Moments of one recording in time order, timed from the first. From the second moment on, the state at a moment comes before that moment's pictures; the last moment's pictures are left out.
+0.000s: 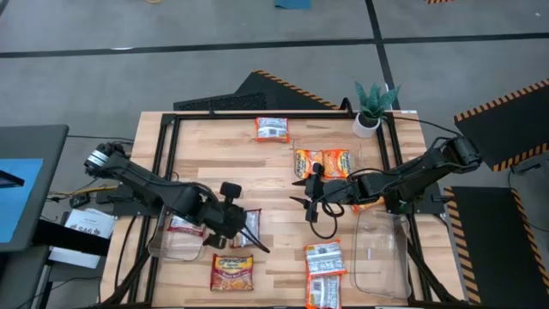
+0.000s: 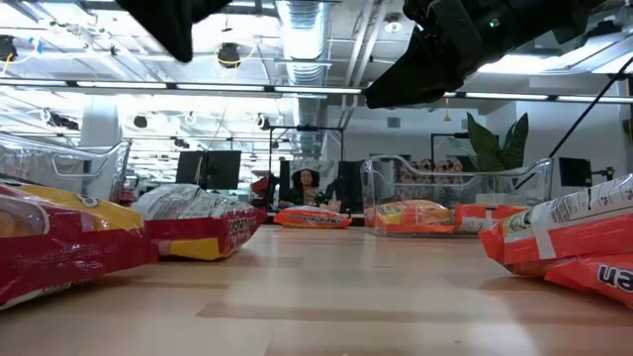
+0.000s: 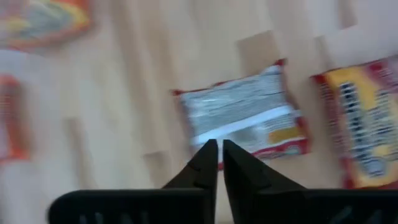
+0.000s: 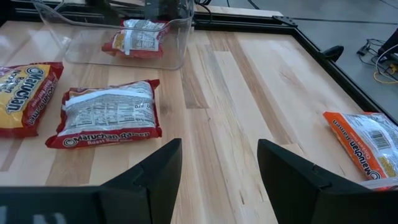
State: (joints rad) left arm -0.44 1.52 1.31 -0.91 -0.32 -0.09; right arm 0.22 1.41 0.71 0.24 0.42 0.08
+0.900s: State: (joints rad) left arm -0.41 1.56 0.80 -0.23 -0.25 -0.39; right arm 0.21 1.41 0.71 0.24 0.42 0.10
